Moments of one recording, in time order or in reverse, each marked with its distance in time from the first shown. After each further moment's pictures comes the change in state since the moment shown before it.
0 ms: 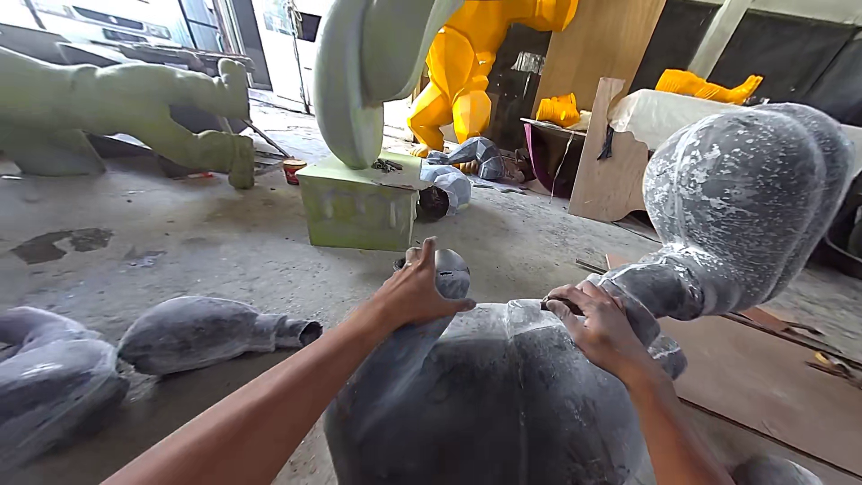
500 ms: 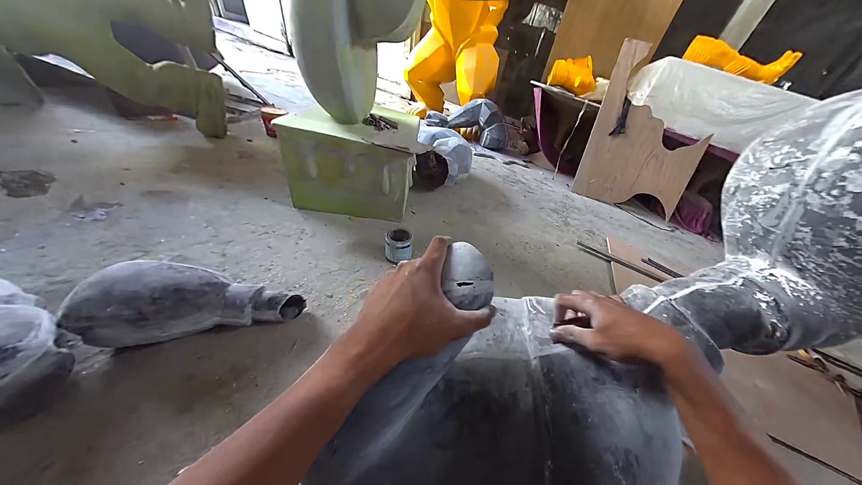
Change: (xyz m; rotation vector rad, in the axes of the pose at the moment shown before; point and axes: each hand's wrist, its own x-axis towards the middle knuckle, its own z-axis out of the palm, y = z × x) left_hand -0.025 0.010 0.007 -0.051 0.000 -0.014; right_hand 0.046 -0.008 0.001 -0.029 -0.751 0.017
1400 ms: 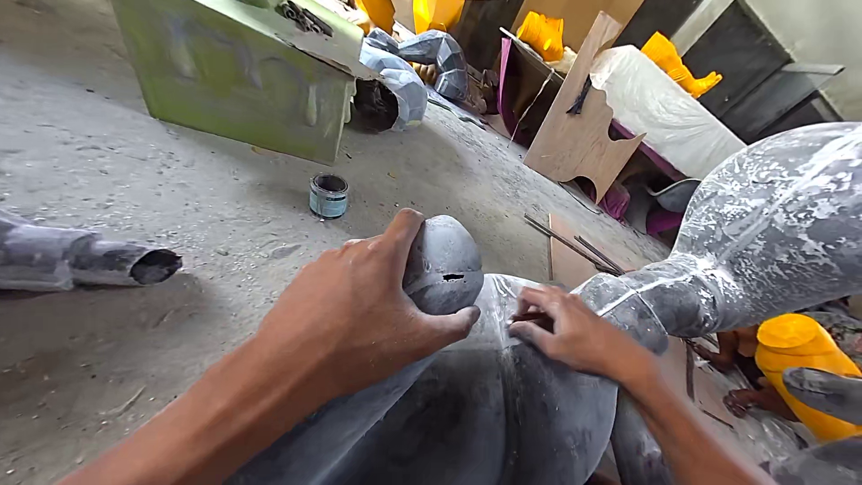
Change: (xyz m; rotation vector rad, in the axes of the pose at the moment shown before) left_hand -0.005 -0.018 0.004 -0.118 0.038 0.140; right_hand -0.012 -0.023 0.011 -0.072 0.067 0.077
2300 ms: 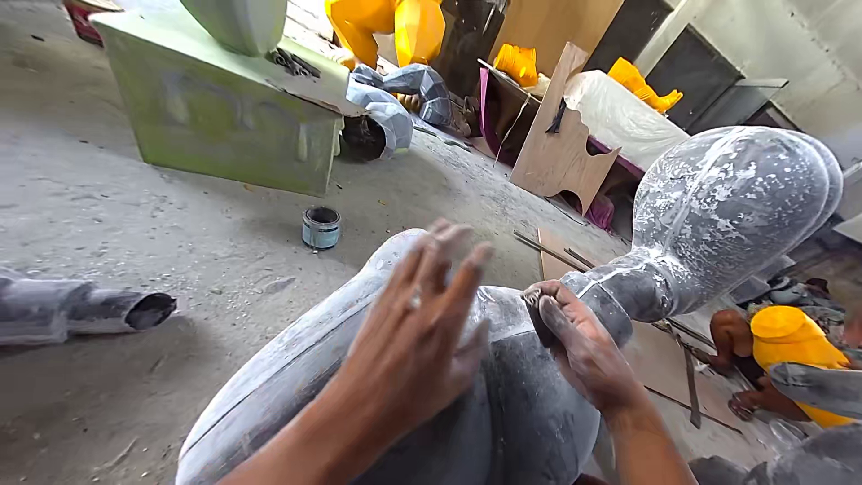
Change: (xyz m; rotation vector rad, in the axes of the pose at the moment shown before) left_hand 0.003 0.027 0.024 -0.035 0.340 0.466; right_hand -0.023 -0.017 0.012 1.101 0.390 -0.143
